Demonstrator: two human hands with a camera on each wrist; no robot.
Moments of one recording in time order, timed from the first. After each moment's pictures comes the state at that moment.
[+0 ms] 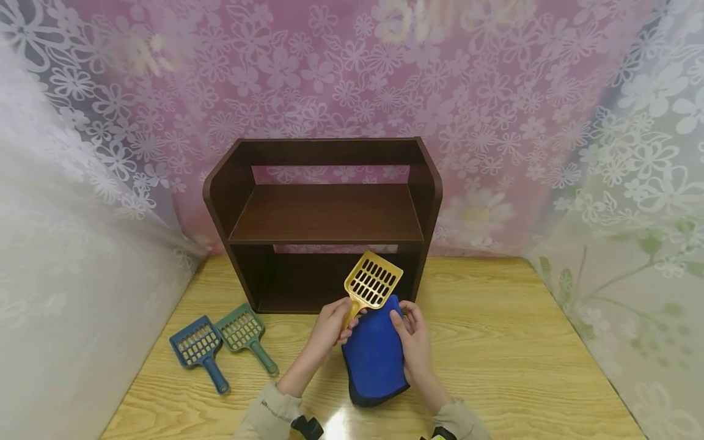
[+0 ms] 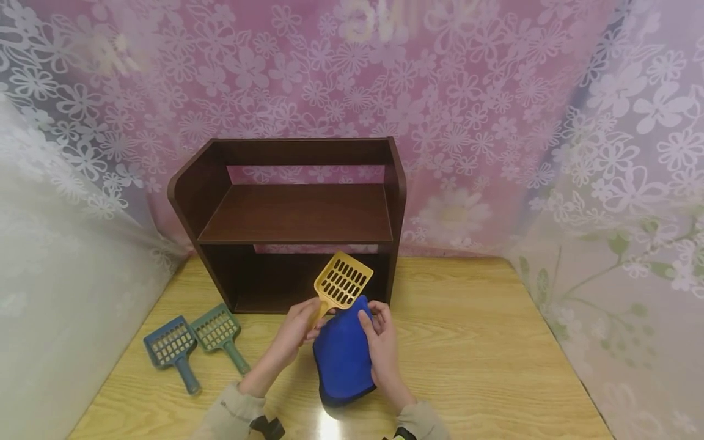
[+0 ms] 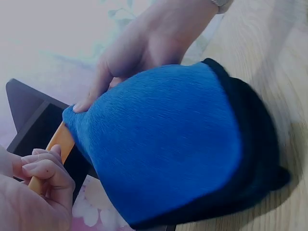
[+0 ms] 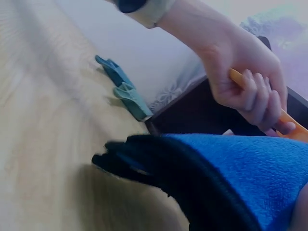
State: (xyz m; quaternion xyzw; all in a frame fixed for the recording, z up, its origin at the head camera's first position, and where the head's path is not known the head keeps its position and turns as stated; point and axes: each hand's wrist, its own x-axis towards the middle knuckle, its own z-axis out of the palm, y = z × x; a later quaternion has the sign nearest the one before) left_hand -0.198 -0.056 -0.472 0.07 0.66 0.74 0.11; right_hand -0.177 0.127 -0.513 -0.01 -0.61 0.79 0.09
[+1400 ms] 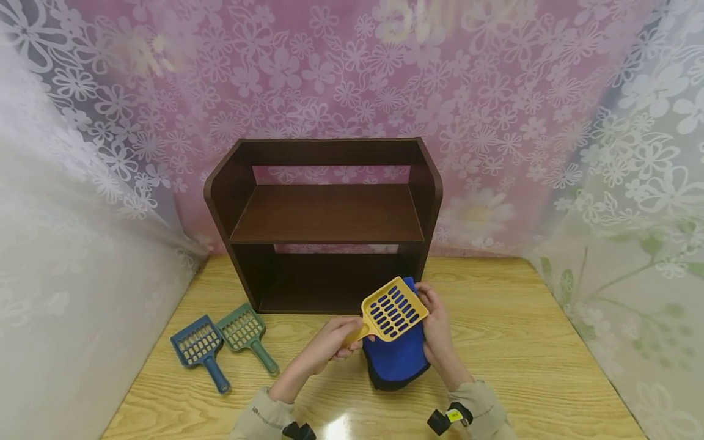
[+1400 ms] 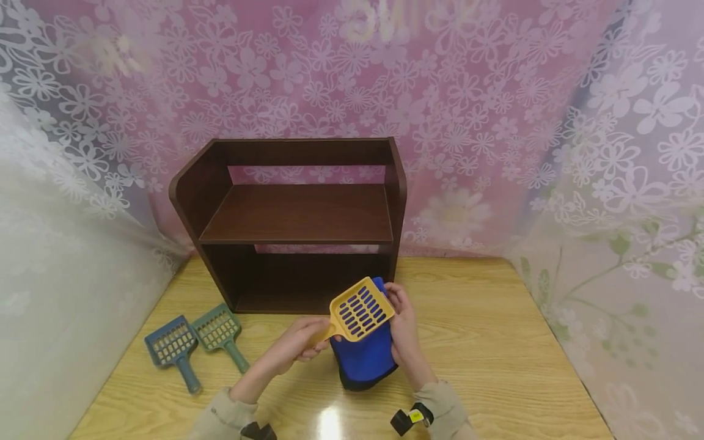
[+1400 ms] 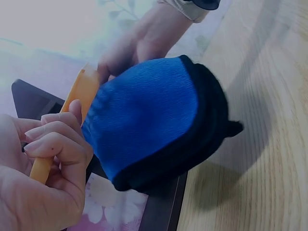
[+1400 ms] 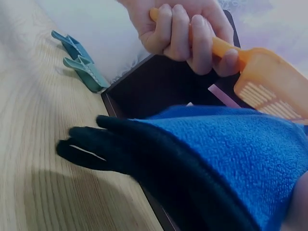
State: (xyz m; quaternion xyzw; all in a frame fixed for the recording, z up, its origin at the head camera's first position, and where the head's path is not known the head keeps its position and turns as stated) left_hand -0.184 -0.069 -0.472 0.16 0.67 0.68 0.25; right_hand -0.204 0.168 -0.492 0.01 -0.60 0.79 0.06
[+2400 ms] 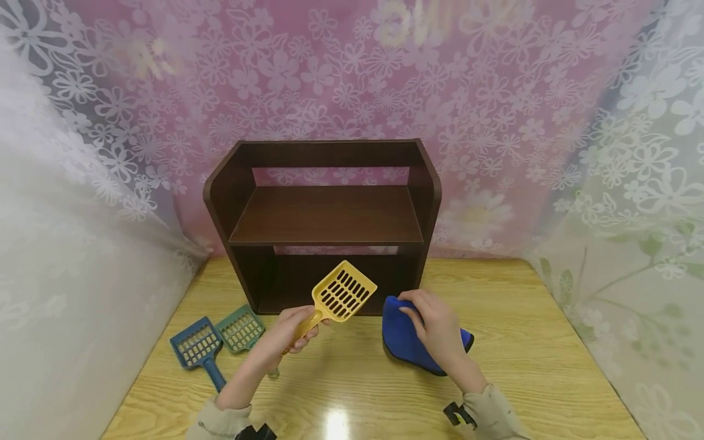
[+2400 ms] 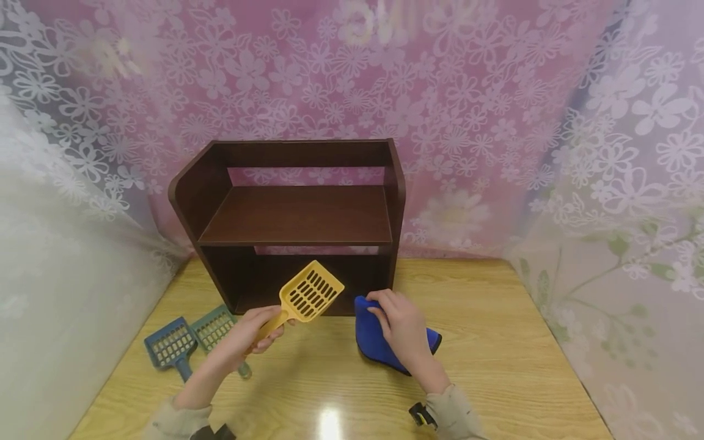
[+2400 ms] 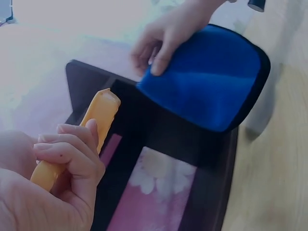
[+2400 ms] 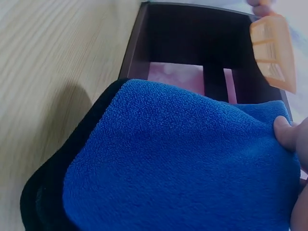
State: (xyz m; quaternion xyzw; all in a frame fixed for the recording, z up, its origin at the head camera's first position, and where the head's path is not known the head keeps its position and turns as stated) left_hand -0.176 -0.140 -0.432 0.12 0.70 0.67 0.21; right_hand -0.202 0.186 -0.478 0.29 -0.85 0.27 0.35
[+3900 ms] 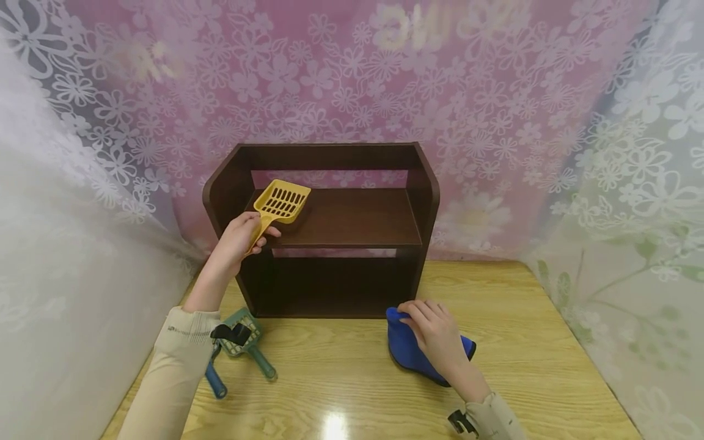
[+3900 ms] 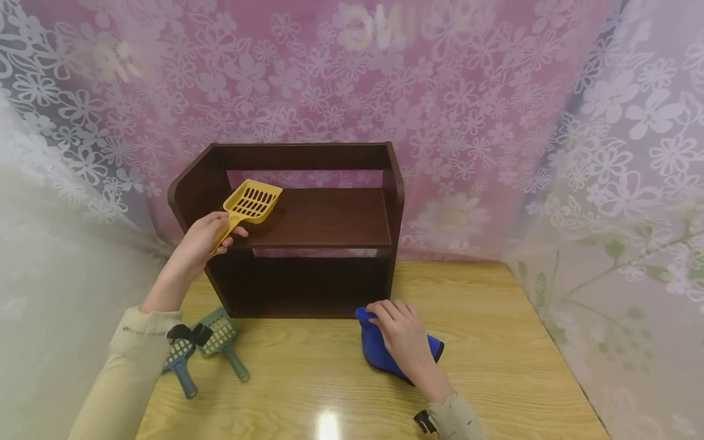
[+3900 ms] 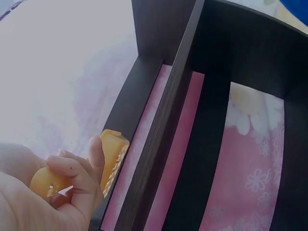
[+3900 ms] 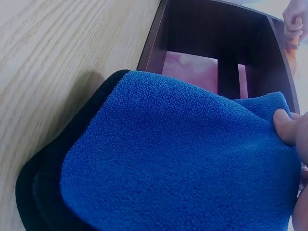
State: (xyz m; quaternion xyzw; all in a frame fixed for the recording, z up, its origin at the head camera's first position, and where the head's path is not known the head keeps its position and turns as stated) left_hand -0.268 -0.202 -0.313 0.06 0.78 0.63 0.03; right_hand -0.198 0.191 -0.491 0.32 -0.84 0.20 0.38
